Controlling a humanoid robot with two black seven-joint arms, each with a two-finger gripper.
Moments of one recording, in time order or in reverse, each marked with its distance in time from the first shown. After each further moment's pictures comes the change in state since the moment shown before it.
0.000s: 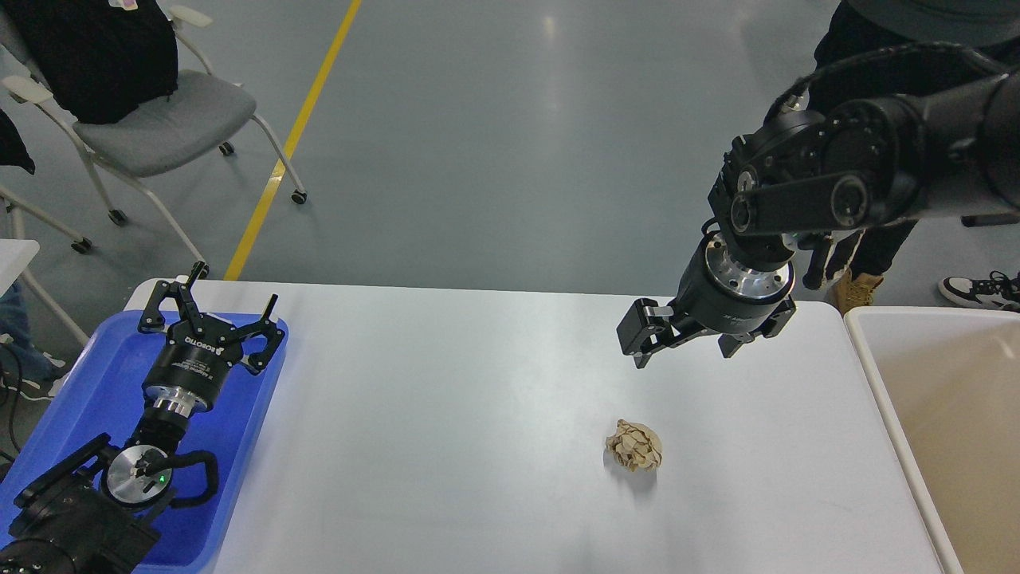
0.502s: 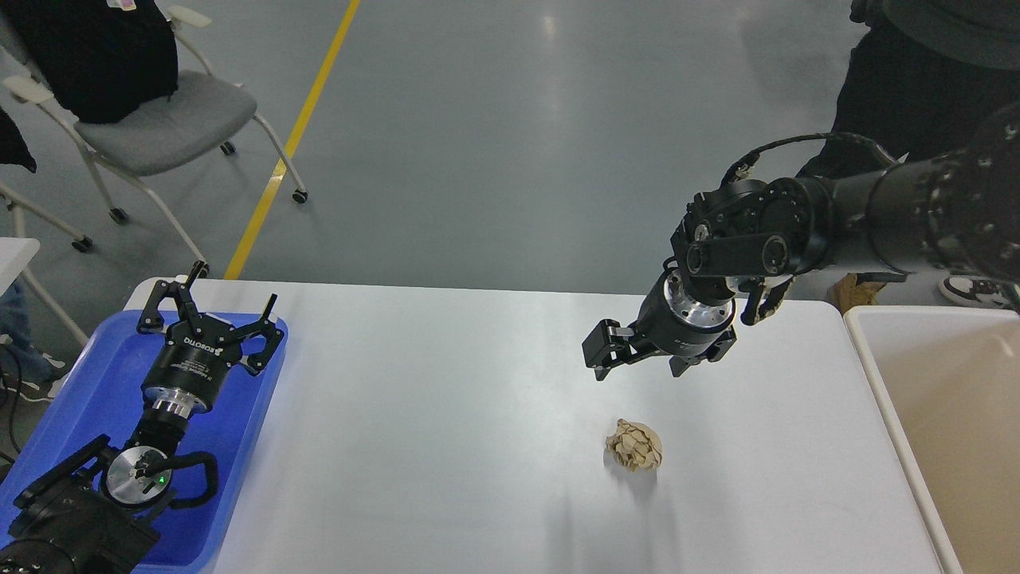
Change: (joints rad) left arm 0.001 0.001 0.000 0.000 0.000 0.000 0.000; right arm -0.342 0.023 0.098 -0.269 -0.039 -0.060 0.000
